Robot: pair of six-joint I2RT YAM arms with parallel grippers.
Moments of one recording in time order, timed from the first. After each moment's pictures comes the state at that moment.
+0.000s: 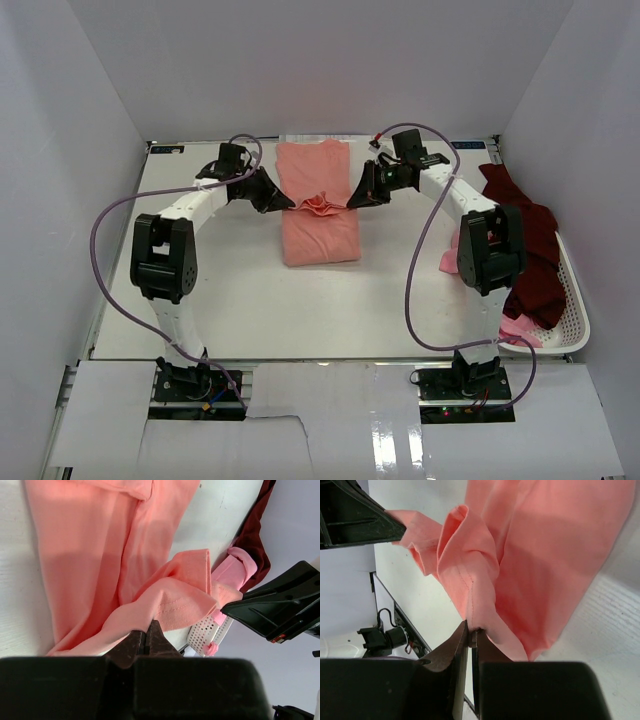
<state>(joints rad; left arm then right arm) -0.20 1.93 1.46 -0.41 0.63 -0.84 0.32 1.99 1.62 -0.55 -0.75 0.38</state>
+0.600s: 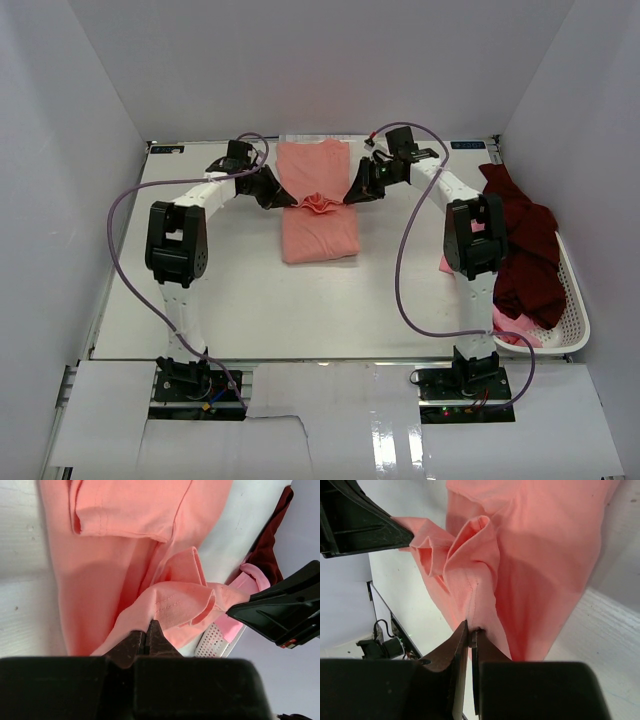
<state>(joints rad) -0.20 2.10 1.61 -0.43 0.61 -0.81 0.31 2.18 1.80 -0.58 -0.76 0.39</state>
